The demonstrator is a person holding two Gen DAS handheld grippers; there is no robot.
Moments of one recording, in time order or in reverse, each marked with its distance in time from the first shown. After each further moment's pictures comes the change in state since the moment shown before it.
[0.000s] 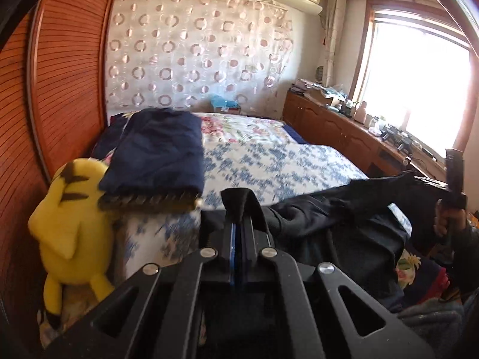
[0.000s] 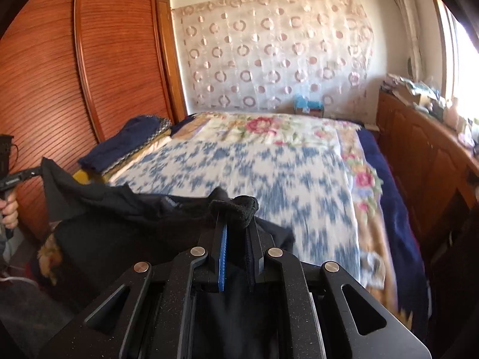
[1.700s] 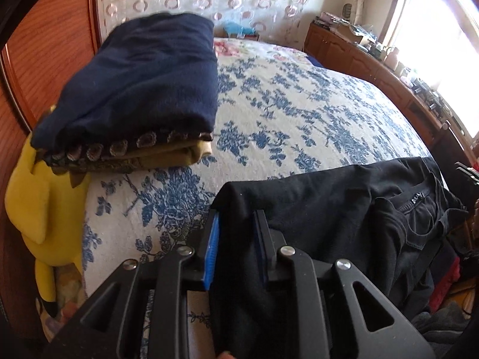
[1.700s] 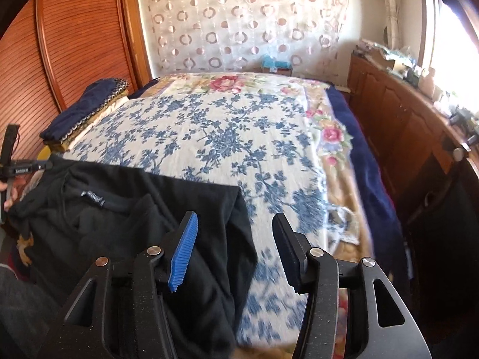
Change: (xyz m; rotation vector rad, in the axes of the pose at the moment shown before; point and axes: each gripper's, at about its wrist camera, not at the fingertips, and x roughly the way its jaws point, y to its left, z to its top) left arm 0.159 0.023 -0.009 -0.038 0.372 0.067; right arm 0.041 -0.045 -0.028 0.059 0.208 -0.135
